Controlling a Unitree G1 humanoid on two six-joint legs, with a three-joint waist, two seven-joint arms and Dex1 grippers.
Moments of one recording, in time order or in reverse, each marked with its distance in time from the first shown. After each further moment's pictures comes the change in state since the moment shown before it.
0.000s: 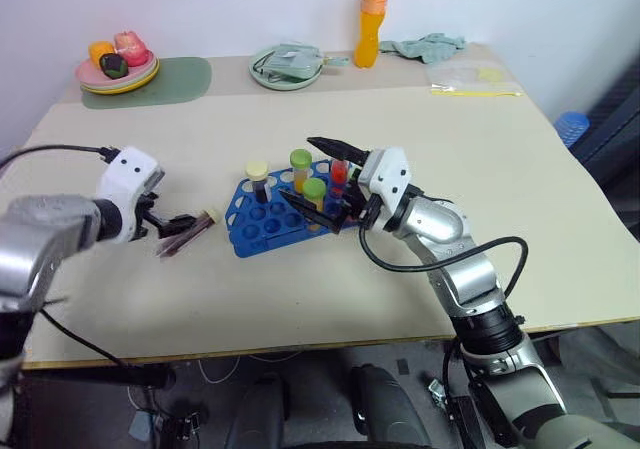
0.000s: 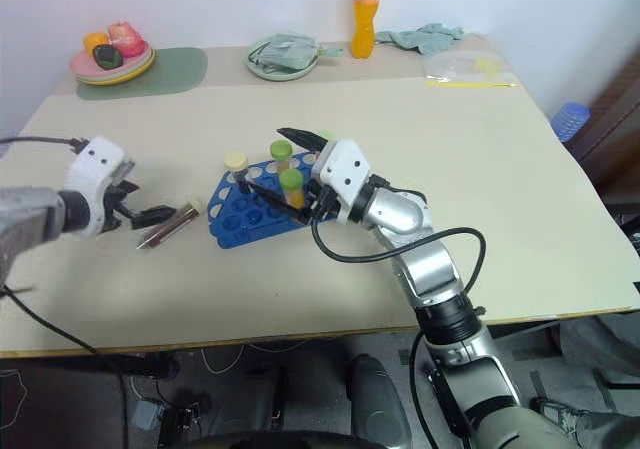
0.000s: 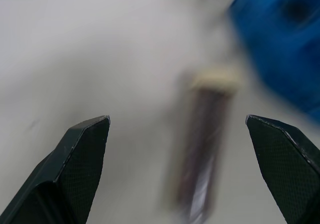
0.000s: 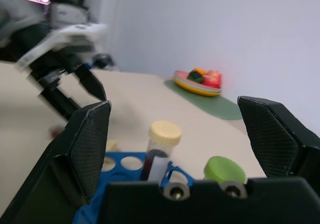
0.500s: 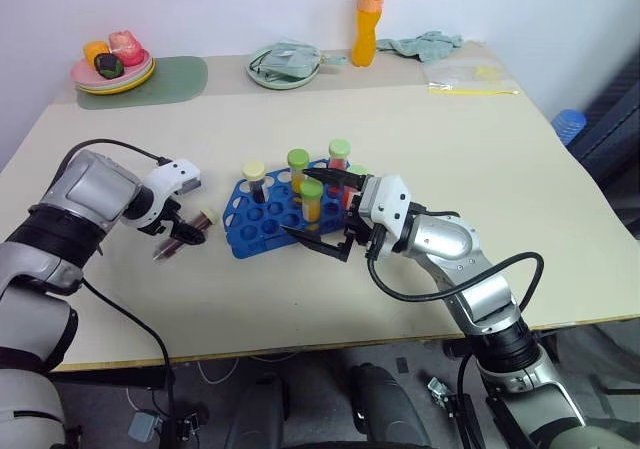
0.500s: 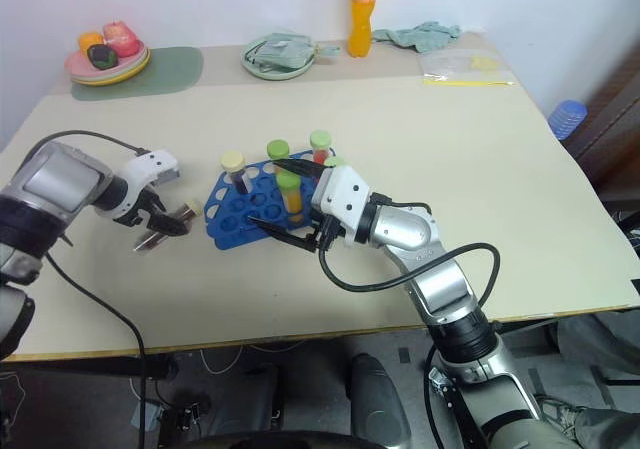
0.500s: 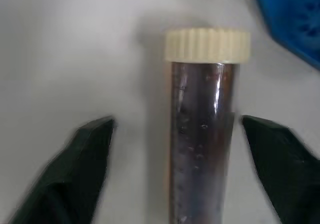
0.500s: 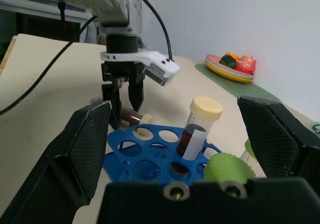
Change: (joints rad) left arm -0.440 -0.186 -0.522 0.586 0.352 -0.141 -0.464; right arm 0.082 -0.047 0.038 -0.096 0.003 0.049 0.037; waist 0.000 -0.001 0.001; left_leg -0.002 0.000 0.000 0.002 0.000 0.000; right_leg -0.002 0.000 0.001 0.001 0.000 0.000
